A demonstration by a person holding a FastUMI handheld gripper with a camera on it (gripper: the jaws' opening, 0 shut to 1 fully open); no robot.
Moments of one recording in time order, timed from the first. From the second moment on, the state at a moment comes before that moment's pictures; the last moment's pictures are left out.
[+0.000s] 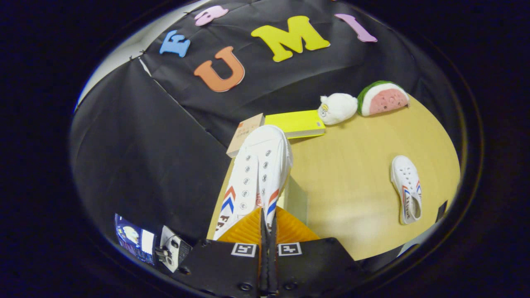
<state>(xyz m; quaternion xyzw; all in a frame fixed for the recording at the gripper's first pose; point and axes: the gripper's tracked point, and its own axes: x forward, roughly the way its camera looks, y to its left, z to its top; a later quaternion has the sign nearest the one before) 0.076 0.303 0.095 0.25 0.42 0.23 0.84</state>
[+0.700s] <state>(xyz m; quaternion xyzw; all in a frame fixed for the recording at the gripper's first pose) 0.056 0.425 -0.027 0.22 0.54 0.17 0.79</state>
